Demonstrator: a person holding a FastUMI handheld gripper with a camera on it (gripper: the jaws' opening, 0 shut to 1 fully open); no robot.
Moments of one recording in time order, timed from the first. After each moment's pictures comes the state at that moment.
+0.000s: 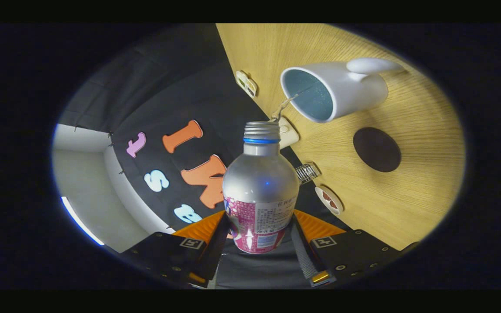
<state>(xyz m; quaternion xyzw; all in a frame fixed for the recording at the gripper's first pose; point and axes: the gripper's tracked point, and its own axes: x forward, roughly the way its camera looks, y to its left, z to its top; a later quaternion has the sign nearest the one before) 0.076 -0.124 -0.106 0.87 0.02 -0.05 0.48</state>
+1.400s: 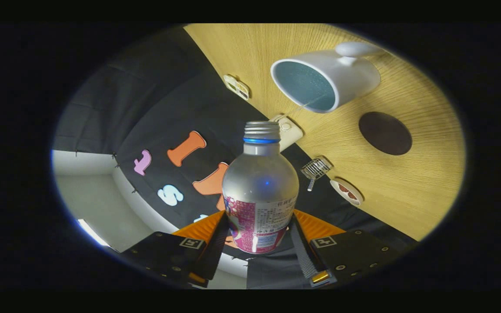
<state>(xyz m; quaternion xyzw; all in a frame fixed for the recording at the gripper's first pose) 0.084 -0.134 -0.098 0.91 -0.01 -0.05 0.42</state>
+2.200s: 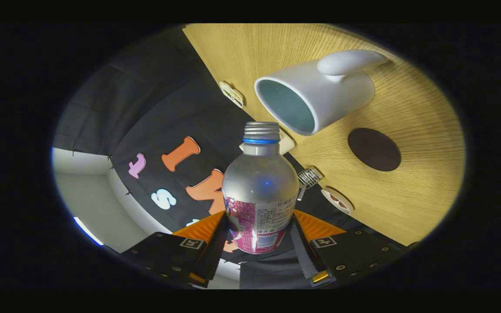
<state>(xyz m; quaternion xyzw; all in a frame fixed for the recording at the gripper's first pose) 0.079 -0.140 -0.133 0.90 -0.01 -0.07 0.42</state>
